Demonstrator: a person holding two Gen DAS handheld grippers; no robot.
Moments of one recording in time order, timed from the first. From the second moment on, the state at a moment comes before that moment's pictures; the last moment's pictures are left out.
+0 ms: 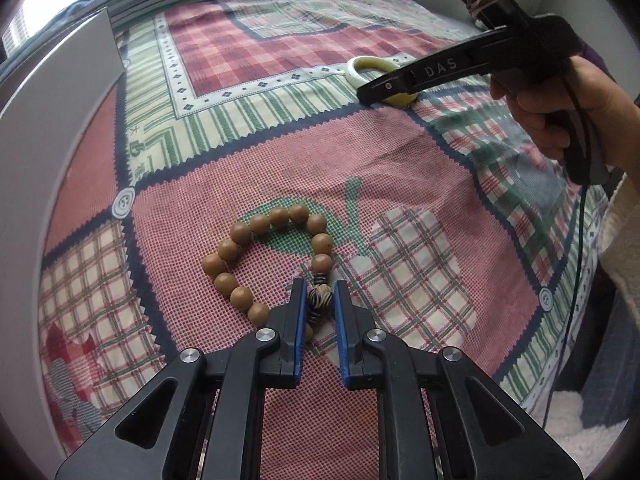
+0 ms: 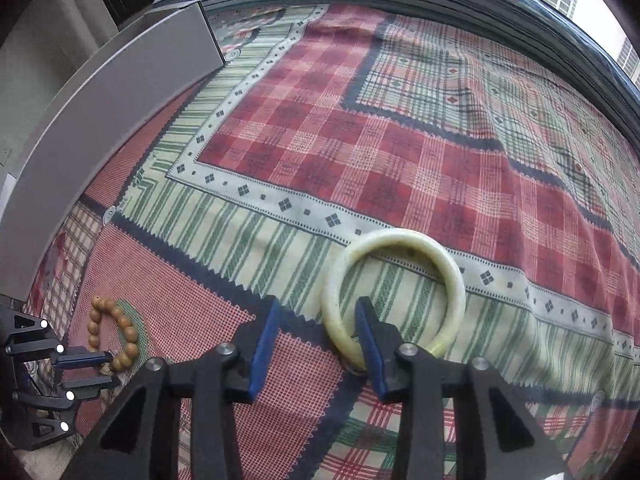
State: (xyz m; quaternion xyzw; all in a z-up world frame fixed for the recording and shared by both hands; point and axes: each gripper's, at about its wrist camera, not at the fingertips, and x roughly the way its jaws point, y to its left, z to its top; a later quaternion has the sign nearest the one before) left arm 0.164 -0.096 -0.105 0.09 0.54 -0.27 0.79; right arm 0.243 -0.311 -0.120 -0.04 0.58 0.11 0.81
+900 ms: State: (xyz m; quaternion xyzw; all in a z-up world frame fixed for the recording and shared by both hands) left arm 0.141 0.002 -0.030 -0.24 0.51 -0.27 0.78; right arm 0.123 -0.348 -0.066 0.34 0.46 0.27 0.78
